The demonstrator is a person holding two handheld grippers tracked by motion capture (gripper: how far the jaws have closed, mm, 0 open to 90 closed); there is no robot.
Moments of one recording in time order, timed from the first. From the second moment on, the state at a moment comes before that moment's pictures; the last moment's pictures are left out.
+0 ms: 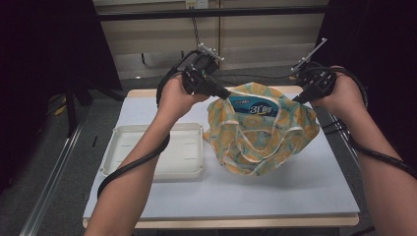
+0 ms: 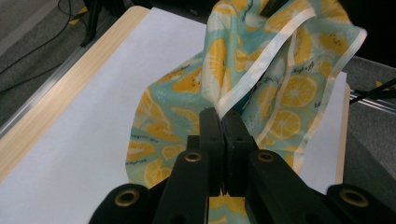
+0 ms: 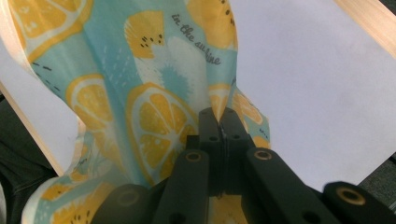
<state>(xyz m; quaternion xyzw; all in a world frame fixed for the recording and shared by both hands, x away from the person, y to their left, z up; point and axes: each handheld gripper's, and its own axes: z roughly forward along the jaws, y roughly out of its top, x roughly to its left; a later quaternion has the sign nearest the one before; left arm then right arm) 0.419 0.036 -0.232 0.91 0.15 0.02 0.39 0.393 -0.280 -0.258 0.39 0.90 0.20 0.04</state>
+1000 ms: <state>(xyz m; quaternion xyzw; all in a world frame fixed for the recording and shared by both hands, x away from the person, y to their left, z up) 0.437 0.002 -0.245 0.91 0.17 0.01 0.38 0.382 -0.294 -0.233 0.39 0.89 0.20 0.08</state>
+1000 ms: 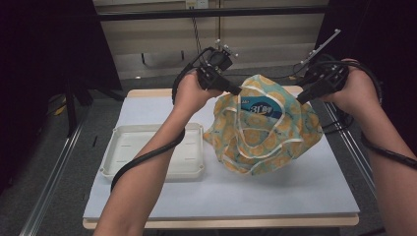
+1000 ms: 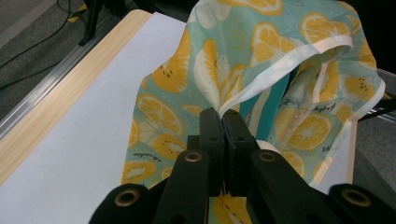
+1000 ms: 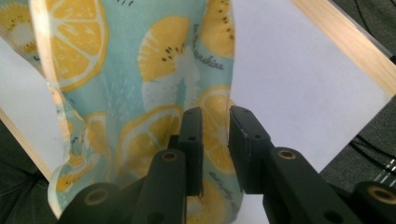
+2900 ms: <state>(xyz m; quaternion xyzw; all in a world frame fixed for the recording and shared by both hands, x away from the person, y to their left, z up) 0.438 0.006 -0.255 0.91 0.18 0.00 0.38 0.392 -0.232 -0.200 0.35 0.90 0.24 0.08</state>
